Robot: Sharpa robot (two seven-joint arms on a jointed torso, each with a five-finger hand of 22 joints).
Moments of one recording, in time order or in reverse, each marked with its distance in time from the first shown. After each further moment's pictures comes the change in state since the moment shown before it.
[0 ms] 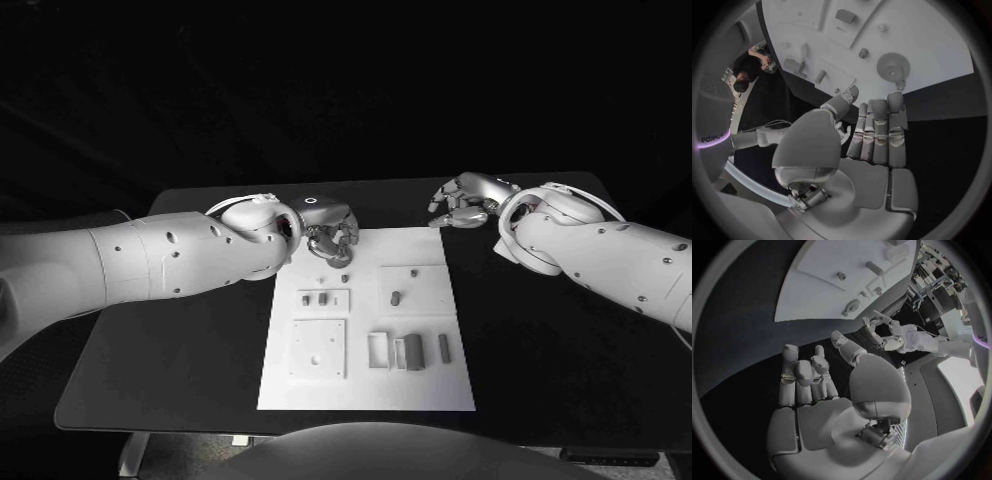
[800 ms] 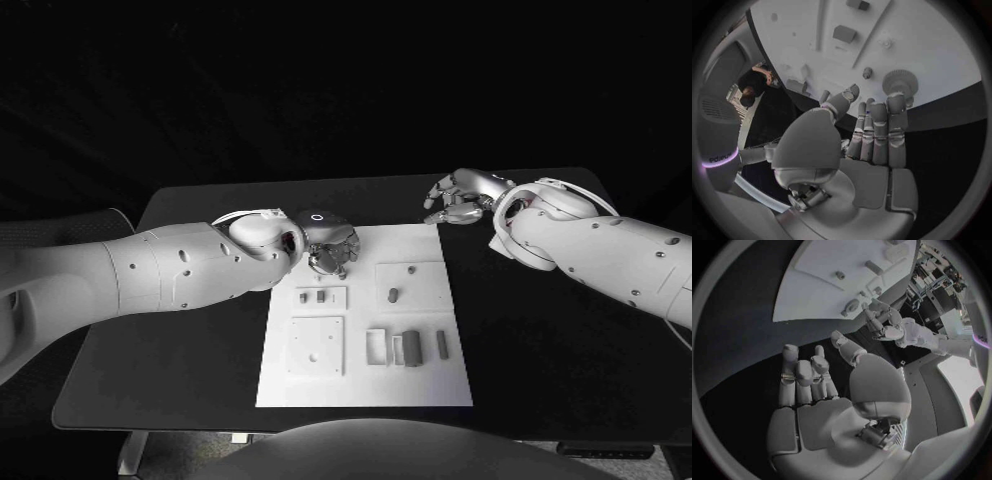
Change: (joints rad) left arm -0.051 0.035 -0.001 -0.042 -0.134 0.021 0.036; left_hand 0.007 -0.007 0.021 0.007 -0.010 0.023 0.005 0.006 -0.012 0.057 -0.009 -0.011 -0.008 0.038 -0.008 0.062 0.024 -0.001 0.044 -0.012 0.050 0.050; right arm -0.001 0.004 0.000 -0.001 0.000 0.000 0.000; right_hand 0.000 0.000 0.000 0.000 0.000 0.000 0.000 -0.004 0.001 0.001 0.002 0.000 -0.001 0.002 -0.002 0.000 0.000 0.000 0.000 0.000 0.000 0.000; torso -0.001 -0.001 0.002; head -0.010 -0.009
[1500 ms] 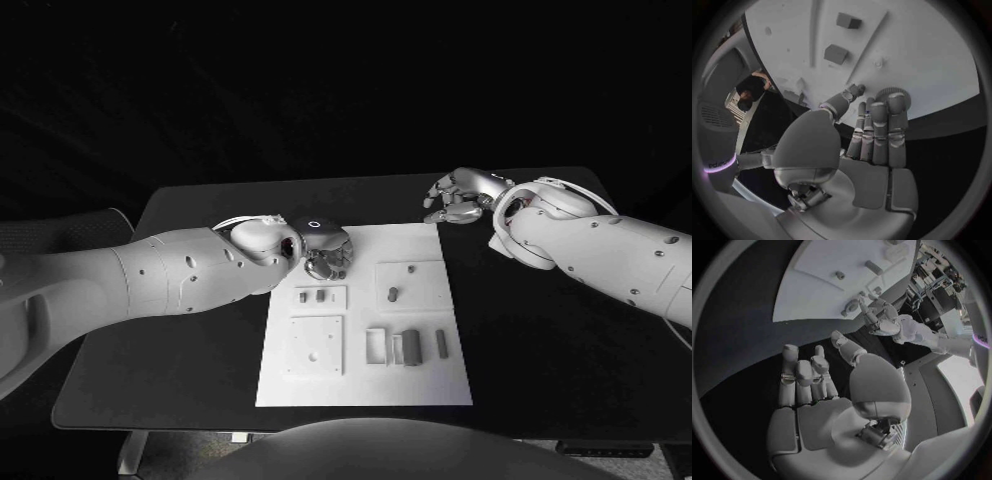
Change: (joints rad) left arm -0.031 0.025 0.000 -0.068 -0.029 0.021 0.000; left_hand -0.016 0.003 0.001 0.001 0.000 0.011 0.004 0.000 -0.009 0.016 0.002 0.000 0.002 -0.004 0.004 0.026 0.007 0.000 0.001 0.002 0.019 0.000; right arm 0.000 0.000 0.000 0.000 0.000 0.000 0.000; right_hand 0.000 0.000 0.000 0.000 0.000 0.002 -0.002 0.000 0.000 0.000 0.000 0.000 -0.001 -0.002 0.002 0.000 0.000 0.000 -0.002 0.002 0.000 0.000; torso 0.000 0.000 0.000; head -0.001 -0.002
